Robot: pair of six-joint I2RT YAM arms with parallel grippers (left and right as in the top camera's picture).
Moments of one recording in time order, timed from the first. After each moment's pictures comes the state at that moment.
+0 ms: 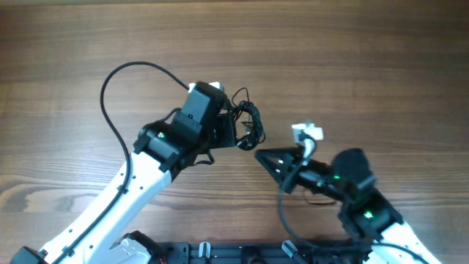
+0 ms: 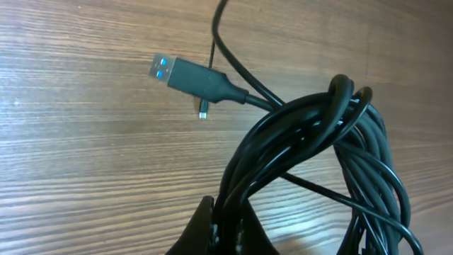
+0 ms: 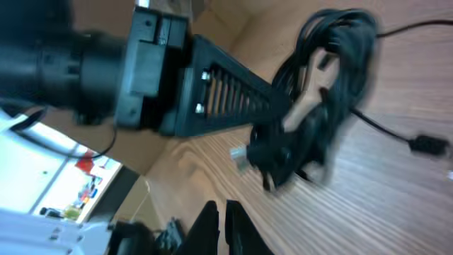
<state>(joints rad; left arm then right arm) -0.61 1.31 1.11 -0.76 0.08 -0.67 0.57 0.79 0.39 0.17 -0.52 0.70</state>
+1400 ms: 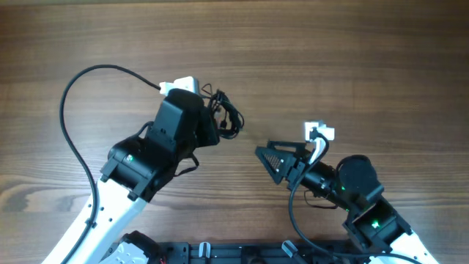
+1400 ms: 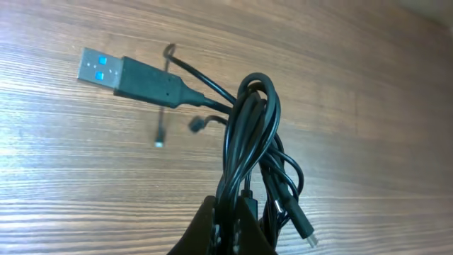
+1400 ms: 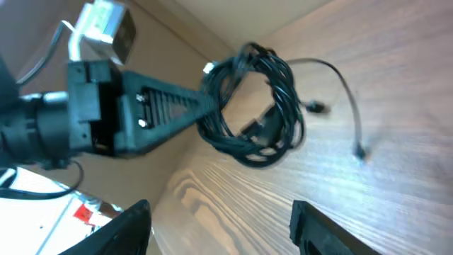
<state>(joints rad) -0.57 1.13 1.10 -0.77 -0.07 -0.68 0.61 0.68 0.40 0.11 -0.36 0.84</state>
